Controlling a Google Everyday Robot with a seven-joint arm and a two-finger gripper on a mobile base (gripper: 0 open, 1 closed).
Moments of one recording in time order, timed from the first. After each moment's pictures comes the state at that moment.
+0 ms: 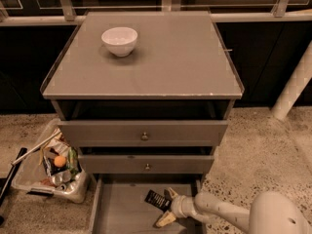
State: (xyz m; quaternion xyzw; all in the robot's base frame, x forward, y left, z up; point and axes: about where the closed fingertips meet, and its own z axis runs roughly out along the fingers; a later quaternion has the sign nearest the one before) arm 0.526 -0.062 0.136 -0.51 0.75 0.23 0.35
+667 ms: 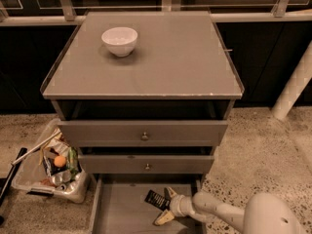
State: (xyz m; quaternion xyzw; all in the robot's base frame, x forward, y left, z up) arm 0.537 -0.057 0.120 -0.50 0.76 0.23 0.36
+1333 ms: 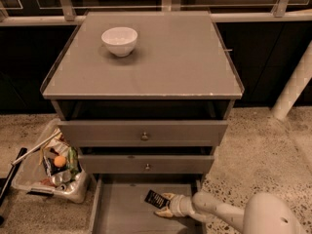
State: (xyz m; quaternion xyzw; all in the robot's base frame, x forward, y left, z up) arm 0.538 -0.058 0.119 -0.50 0.76 0.23 0.36
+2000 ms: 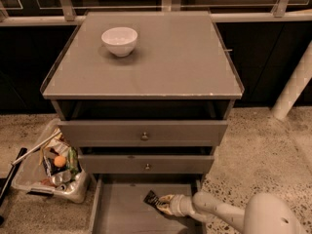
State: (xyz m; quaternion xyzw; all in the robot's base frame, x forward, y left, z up) arm 0.538 -0.058 0.119 -0.50 0.76 0.23 0.36
